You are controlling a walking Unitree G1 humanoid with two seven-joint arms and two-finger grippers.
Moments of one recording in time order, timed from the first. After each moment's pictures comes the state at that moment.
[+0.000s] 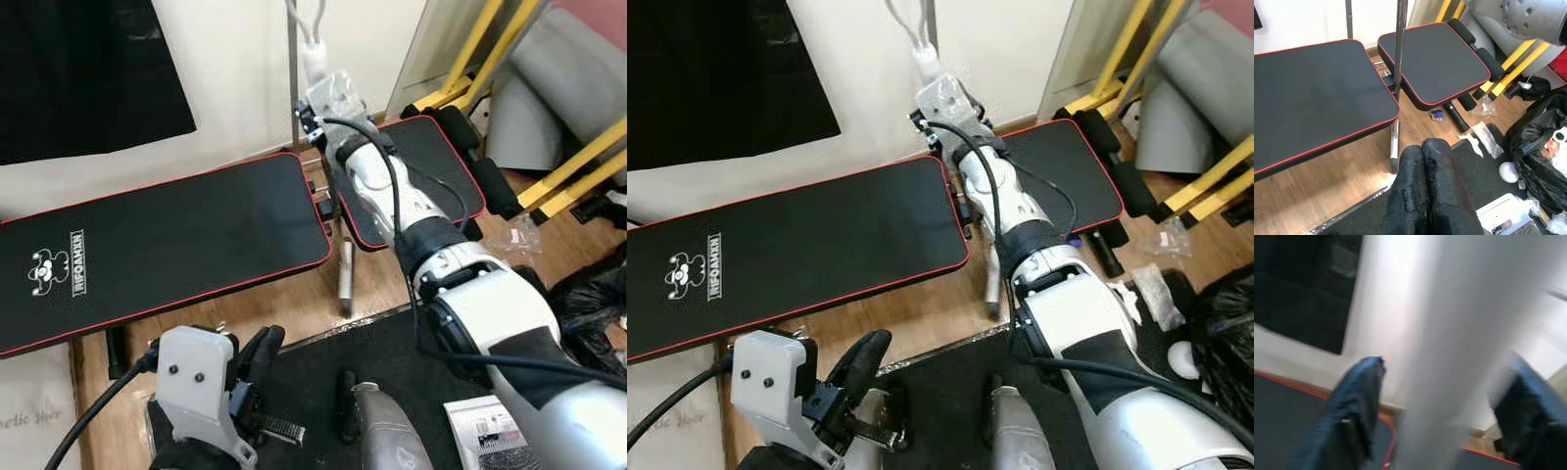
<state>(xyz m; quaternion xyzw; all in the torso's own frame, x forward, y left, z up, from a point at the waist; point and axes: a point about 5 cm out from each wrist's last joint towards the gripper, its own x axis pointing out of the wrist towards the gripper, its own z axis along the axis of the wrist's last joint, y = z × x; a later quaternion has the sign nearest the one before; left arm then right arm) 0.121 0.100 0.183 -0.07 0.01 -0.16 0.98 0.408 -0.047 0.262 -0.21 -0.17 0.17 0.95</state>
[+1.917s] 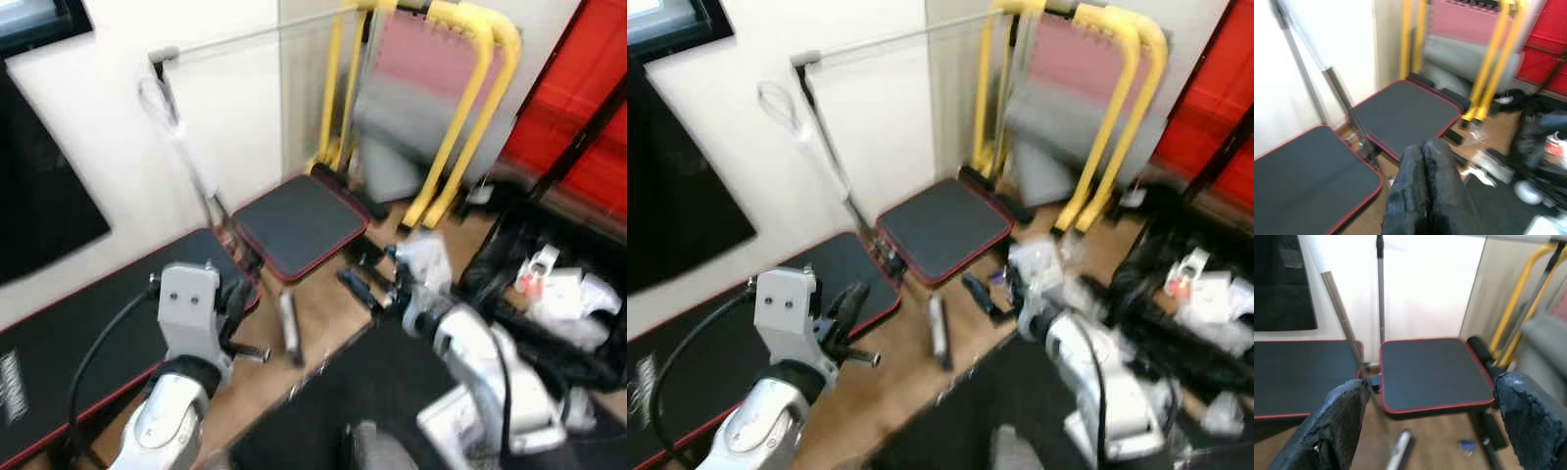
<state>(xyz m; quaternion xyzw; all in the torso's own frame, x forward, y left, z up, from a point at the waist) 0.201 0.131 0.158 -0.02 -0.01 -0.10 0.99 0.277 -0.150 0.146 -0.11 0.02 0.20 0.97</state>
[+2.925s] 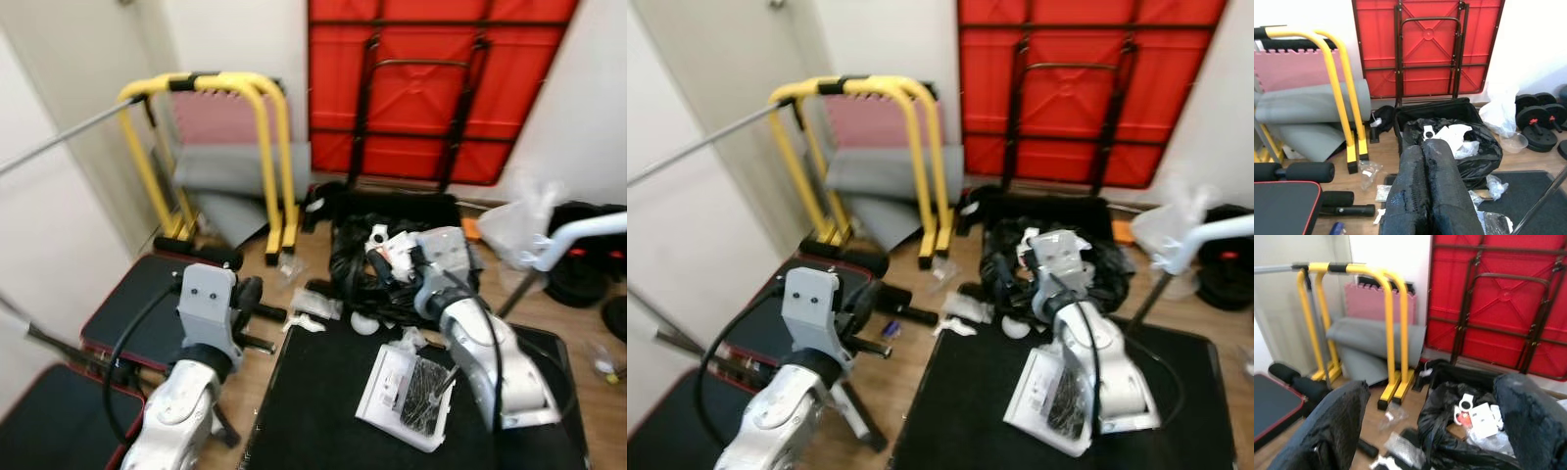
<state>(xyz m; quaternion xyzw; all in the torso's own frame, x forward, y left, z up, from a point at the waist) 0.238 0.146 0.140 0.00 -0.02 -0.08 1.00 0.303 -0.145 0.139 -0.02 0.03 0.13 0.99</state>
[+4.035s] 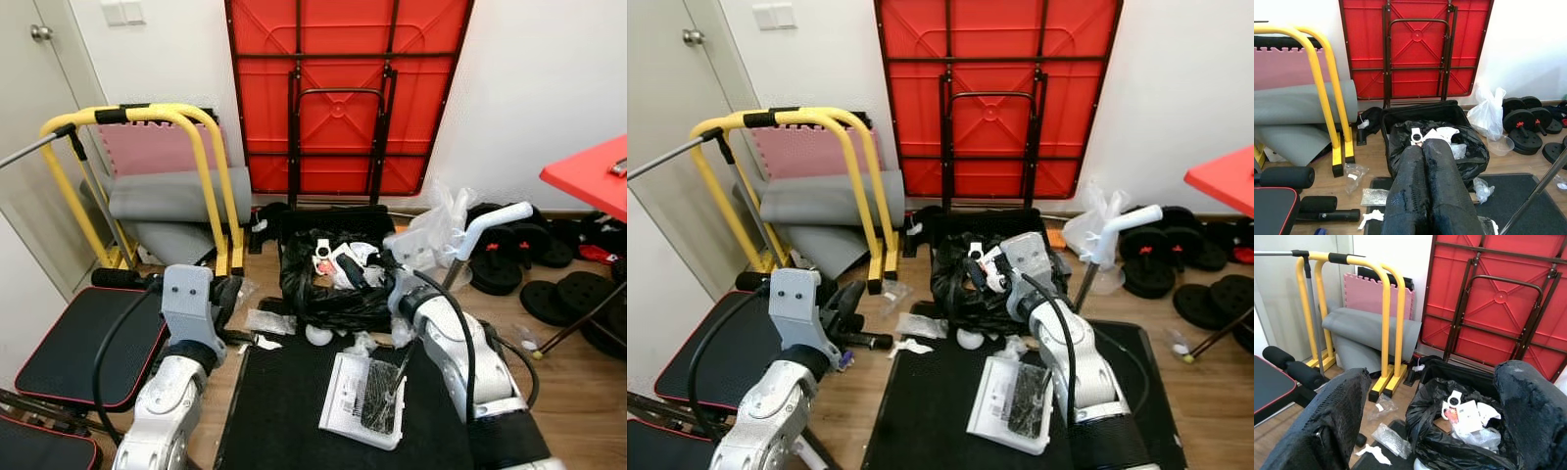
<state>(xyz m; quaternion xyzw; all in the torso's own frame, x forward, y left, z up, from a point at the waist) 0.248 0.150 0.132 -0.01 -0.02 -0.07 1.00 0.312 -0.138 0.138 -0.06 0.01 0.17 0.98</state>
